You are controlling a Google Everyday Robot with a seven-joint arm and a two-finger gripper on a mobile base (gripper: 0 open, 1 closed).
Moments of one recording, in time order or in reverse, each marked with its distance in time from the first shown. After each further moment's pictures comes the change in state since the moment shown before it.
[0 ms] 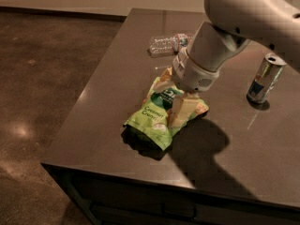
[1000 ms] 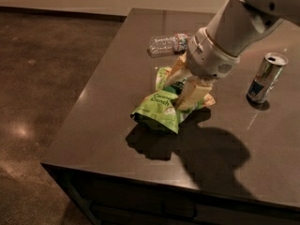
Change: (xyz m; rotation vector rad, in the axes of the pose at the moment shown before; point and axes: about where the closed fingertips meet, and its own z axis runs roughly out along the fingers) arm -0.006 0.002 -0.049 0.063 -0.032 -0.038
